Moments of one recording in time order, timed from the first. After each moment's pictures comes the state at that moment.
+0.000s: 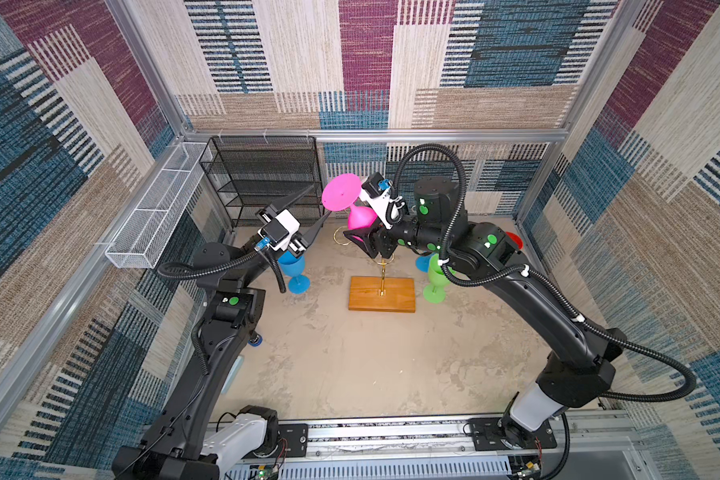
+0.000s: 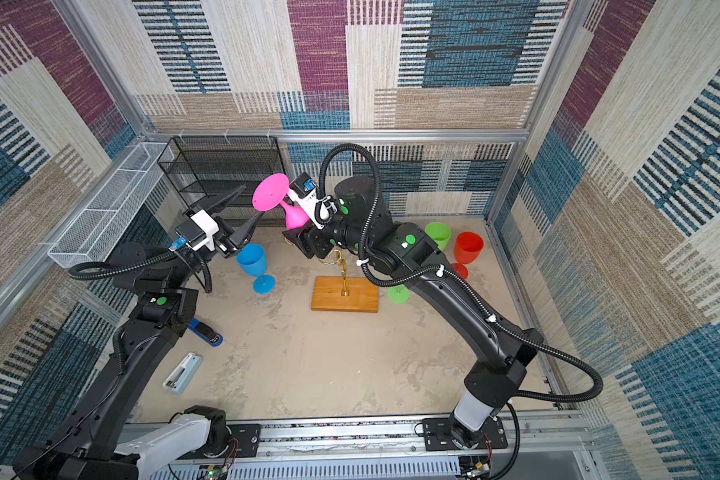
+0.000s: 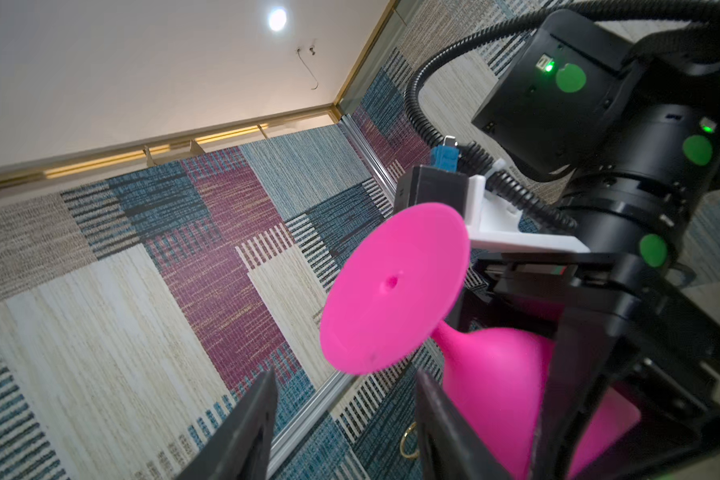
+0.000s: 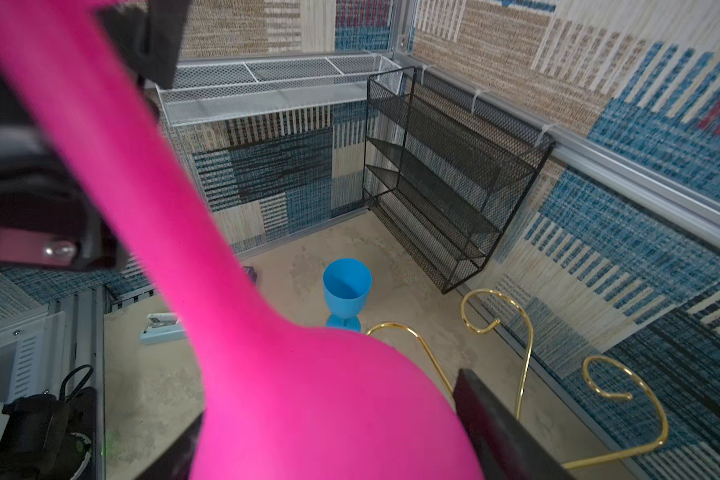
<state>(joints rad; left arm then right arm) -0.20 1.09 1.13 0.59 0.71 0.37 0.83 1.64 2.01 -0.70 -0.12 -0.14</state>
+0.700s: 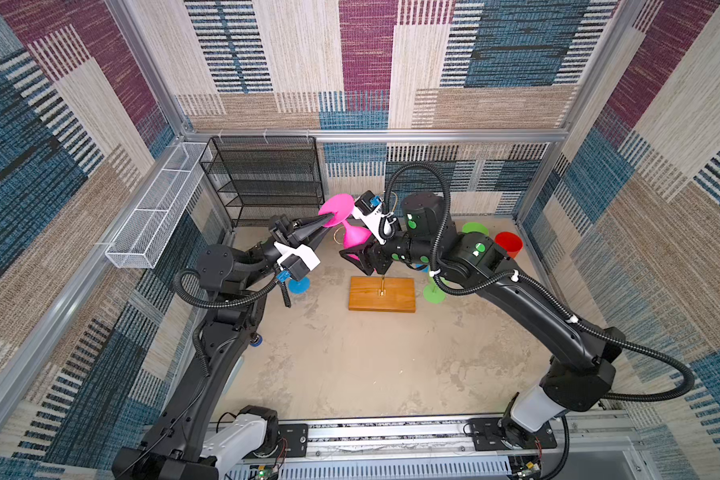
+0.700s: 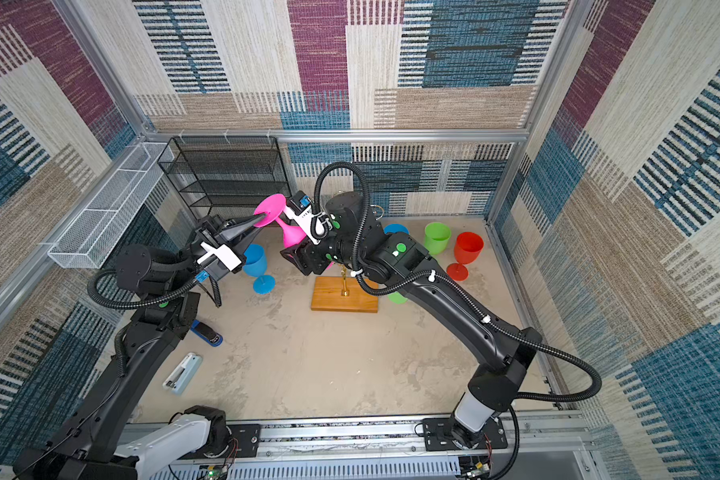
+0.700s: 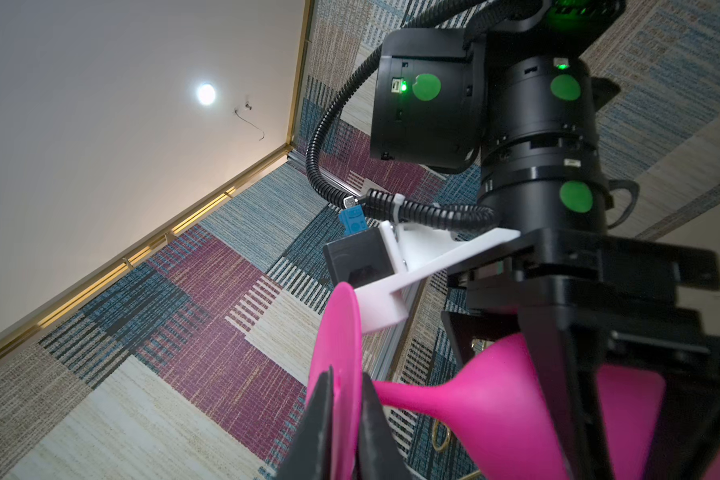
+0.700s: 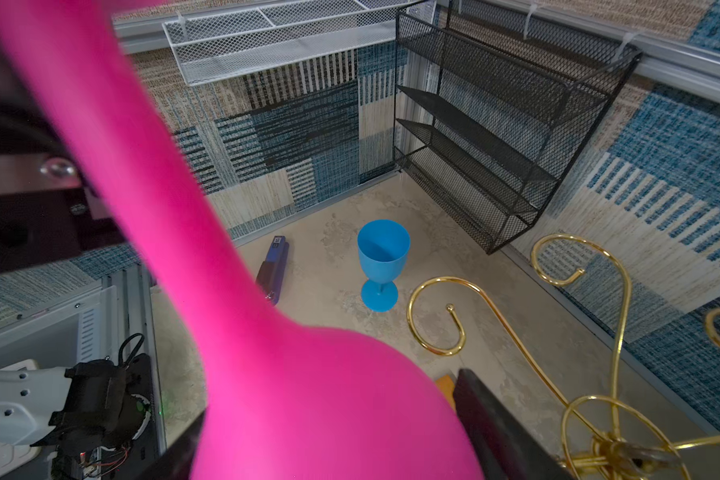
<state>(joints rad) -0.20 1.08 1.10 0.54 0.87 0.70 0.86 1.63 1.93 -0.69 -0.18 -0.06</state>
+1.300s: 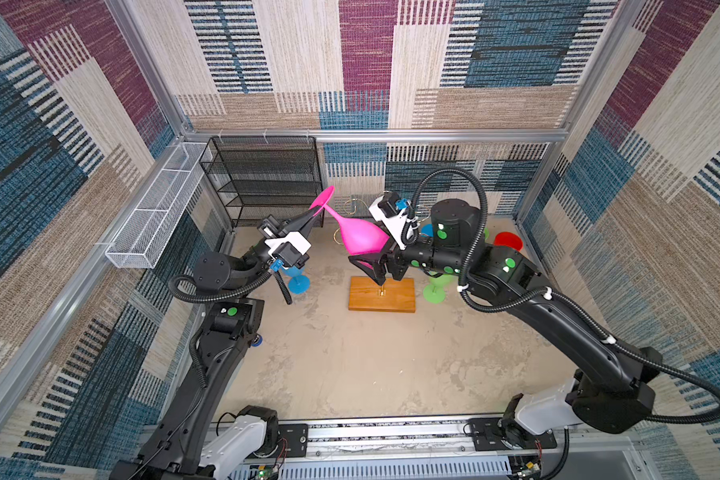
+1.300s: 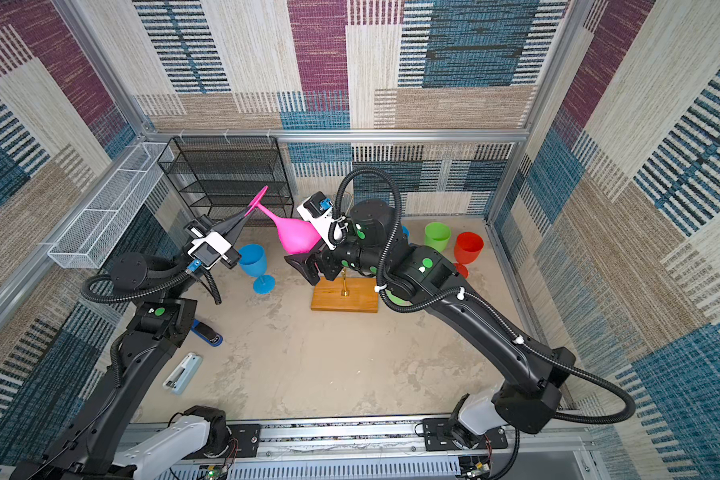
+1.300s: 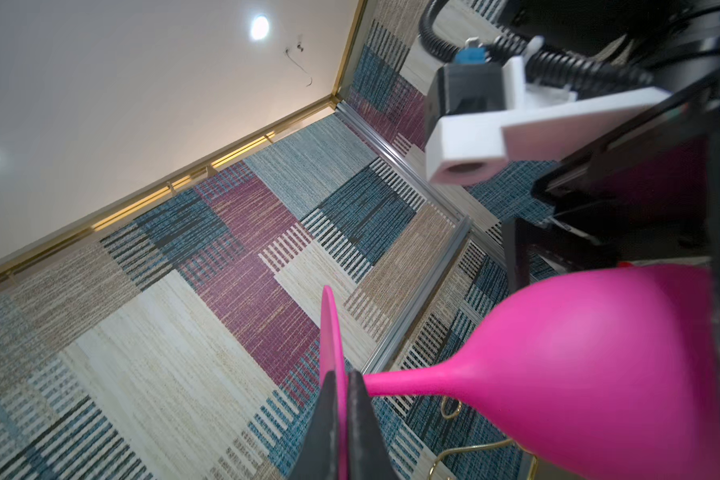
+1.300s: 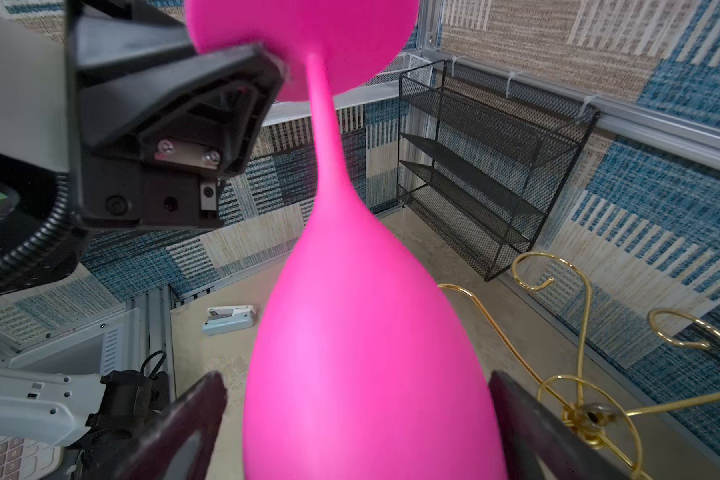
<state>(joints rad) -0.19 1.02 1.05 0.53 0.64 0.52 0.86 1.43 1.74 -0.55 -0.20 -0.04</state>
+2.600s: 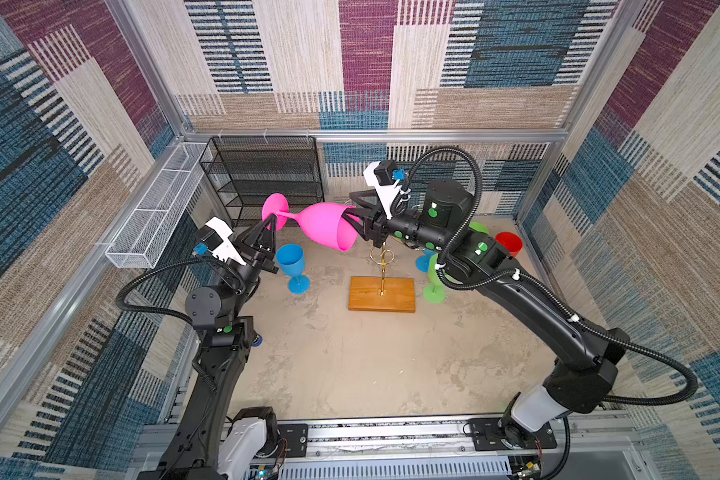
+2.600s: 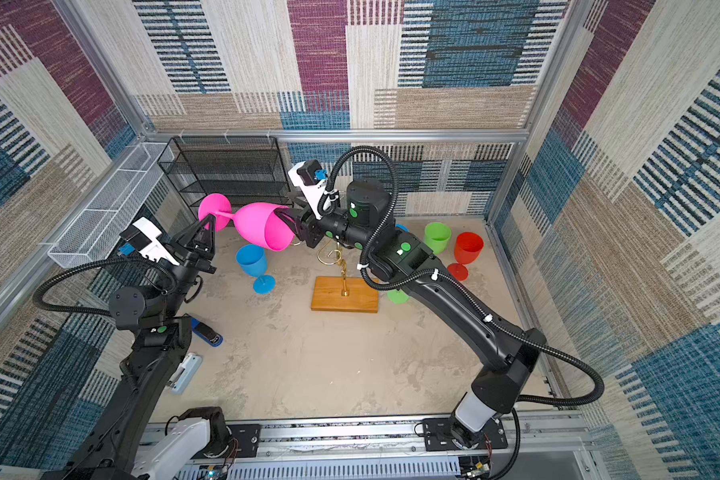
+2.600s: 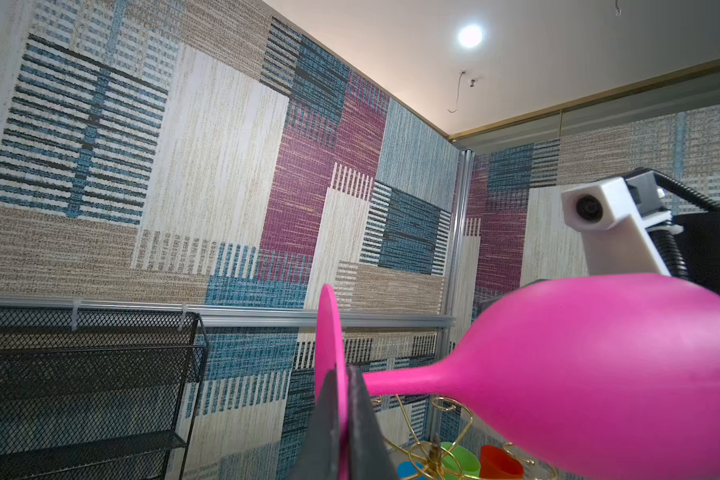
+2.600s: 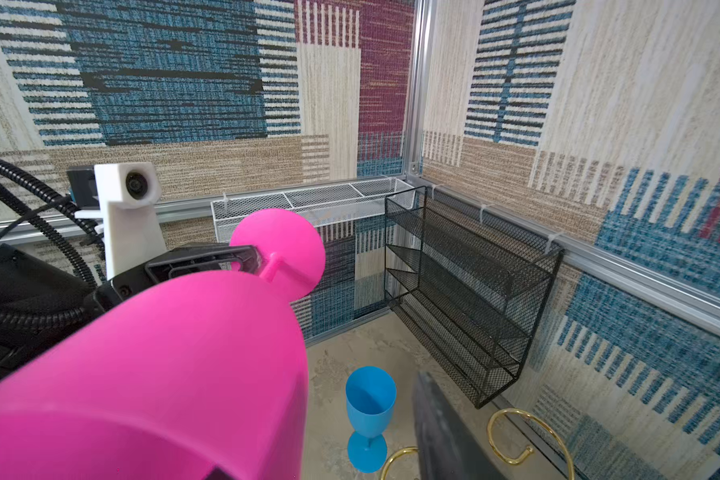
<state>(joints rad) 0.04 0.95 0.76 0.84 0.50 -0.53 0.81 1.62 1.87 -0.25 -0.27 -0.02</state>
